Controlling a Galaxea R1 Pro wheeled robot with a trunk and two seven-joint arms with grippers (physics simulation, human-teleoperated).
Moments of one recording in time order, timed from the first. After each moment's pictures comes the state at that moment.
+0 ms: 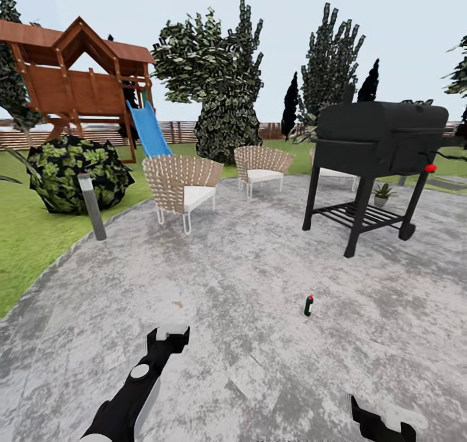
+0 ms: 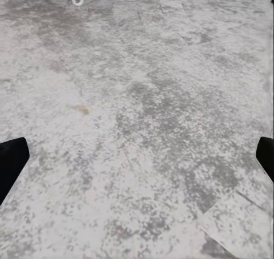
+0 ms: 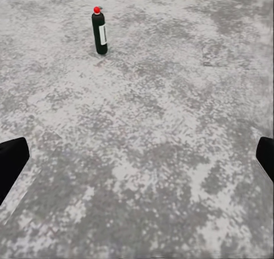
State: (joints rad) left arm -0.45 -0.07 0.02 -0.70 -0.05 -0.08 0.00; right arm -0.01 -0.01 -0.33 -1.03 0.00 -0.06 0.00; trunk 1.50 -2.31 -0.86
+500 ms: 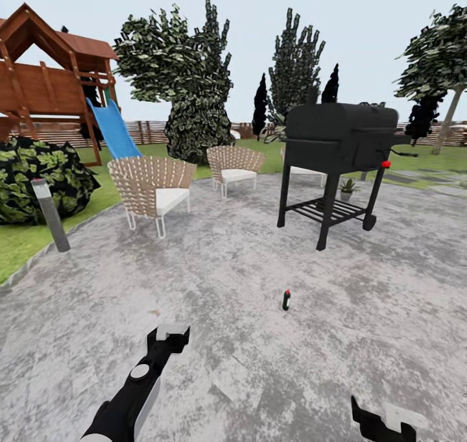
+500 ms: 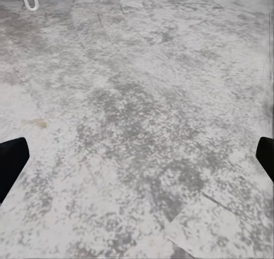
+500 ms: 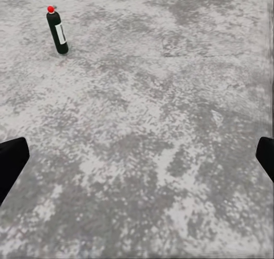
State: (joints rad) left arm -0.45 -0.07 0.02 -0.70 -0.05 -0.07 0.00; right arm -0.01 -0.01 -0.33 -1.03 0.00 -0.06 0.00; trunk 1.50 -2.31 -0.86
